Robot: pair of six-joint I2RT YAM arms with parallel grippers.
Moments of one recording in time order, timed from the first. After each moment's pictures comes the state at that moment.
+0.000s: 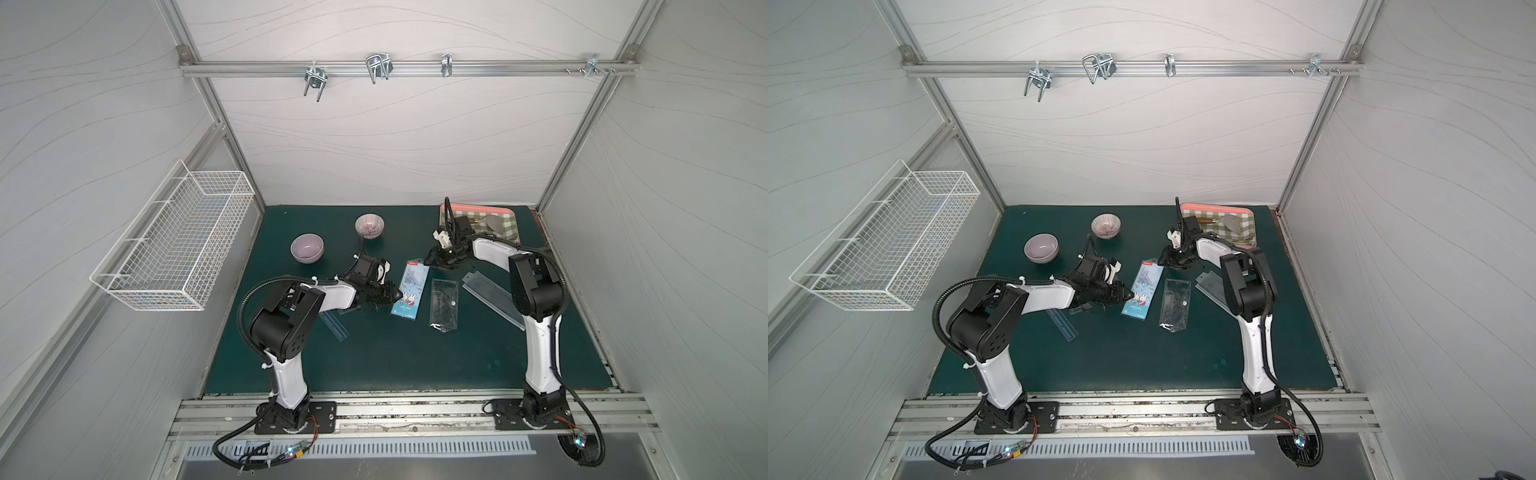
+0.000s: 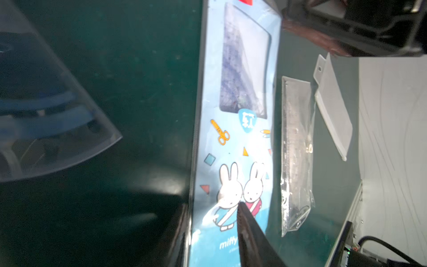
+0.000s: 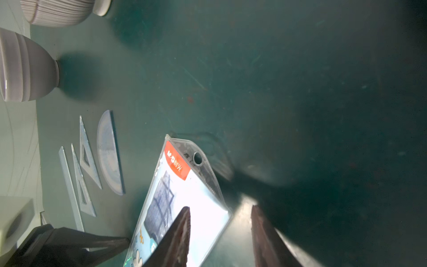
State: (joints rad) left arm -0.47 1.85 0.92 0.03 0.44 -0.57; right arm 0.38 2.19 1.56 -0.45 -0.51 0.29
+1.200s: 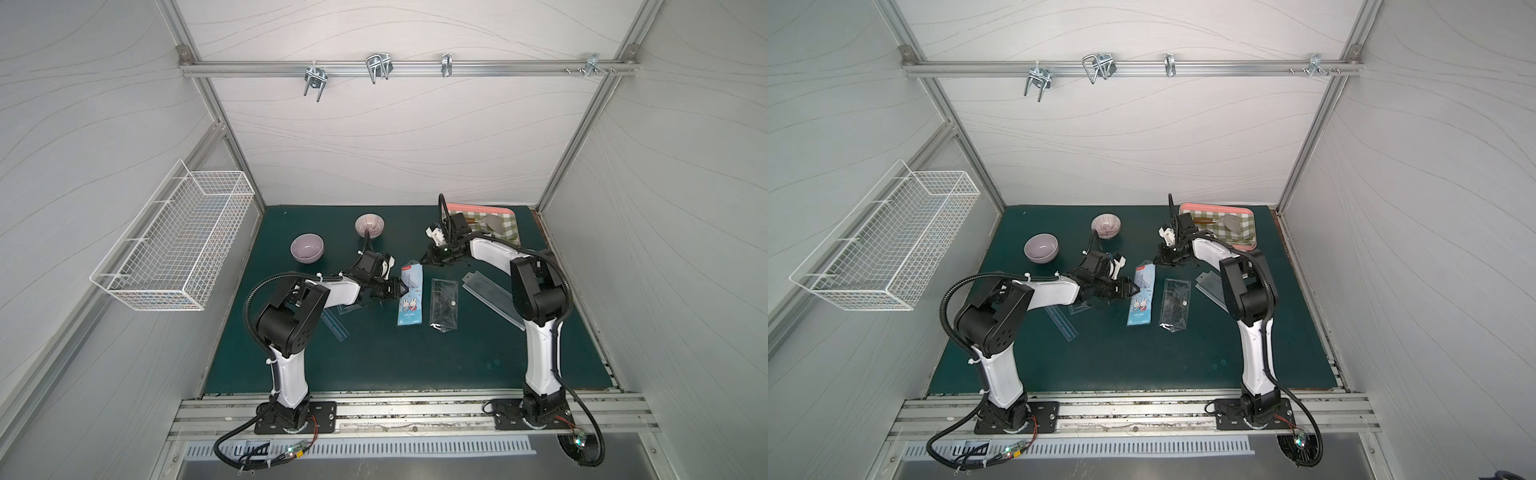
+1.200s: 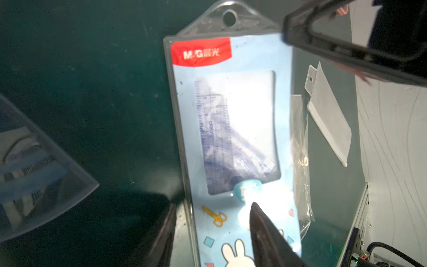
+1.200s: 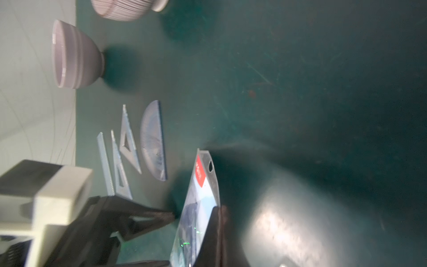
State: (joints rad) left arm -0.48 1.87 0.97 0.02 0.40 -0.54; right arm 0.42 2.08 1.55 -0.47 -0.56 0.31
